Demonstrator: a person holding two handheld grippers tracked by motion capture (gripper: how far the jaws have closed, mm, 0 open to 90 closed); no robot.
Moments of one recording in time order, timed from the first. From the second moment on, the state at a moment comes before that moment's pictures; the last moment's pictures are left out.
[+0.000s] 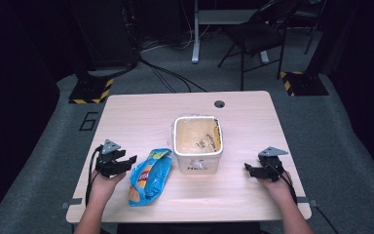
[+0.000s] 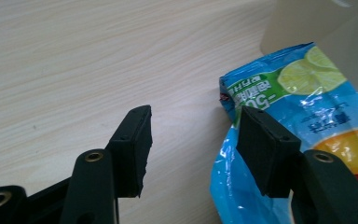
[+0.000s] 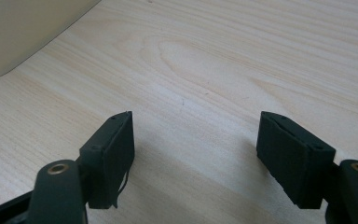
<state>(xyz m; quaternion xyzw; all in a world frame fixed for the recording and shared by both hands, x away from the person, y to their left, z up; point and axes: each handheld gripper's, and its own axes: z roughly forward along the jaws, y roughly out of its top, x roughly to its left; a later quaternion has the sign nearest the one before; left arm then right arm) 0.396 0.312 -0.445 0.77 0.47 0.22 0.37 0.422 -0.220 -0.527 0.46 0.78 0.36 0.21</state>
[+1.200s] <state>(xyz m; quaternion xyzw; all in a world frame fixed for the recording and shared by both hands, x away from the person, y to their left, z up) 0.382 0.255 -0.430 0.81 0.42 0.18 0.37 0.422 -0.220 -0.527 0.46 0.78 0.36 0.21</state>
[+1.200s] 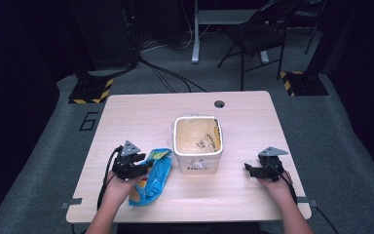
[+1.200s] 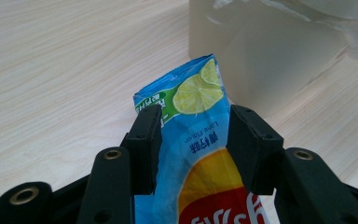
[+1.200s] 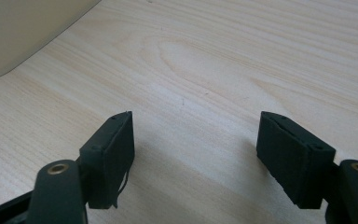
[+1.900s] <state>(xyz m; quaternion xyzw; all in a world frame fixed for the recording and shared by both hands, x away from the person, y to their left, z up) 0.377 0.243 -0.429 0.82 0.40 0.20 0.35 0.422 -0.220 -0.527 0.46 0.78 0.36 0.21</state>
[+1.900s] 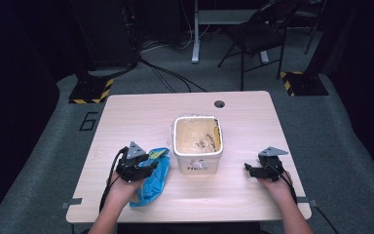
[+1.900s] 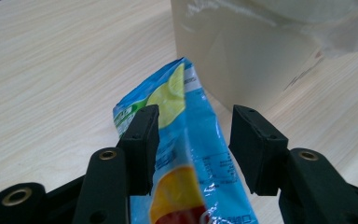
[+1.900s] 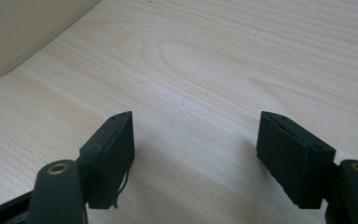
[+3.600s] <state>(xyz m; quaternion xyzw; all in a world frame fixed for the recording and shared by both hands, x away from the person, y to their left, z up) 0.393 0.288 -0.401 0.81 0.43 0.20 0.35 0.422 -0.220 -0.527 0.46 0.78 0.36 0.21</state>
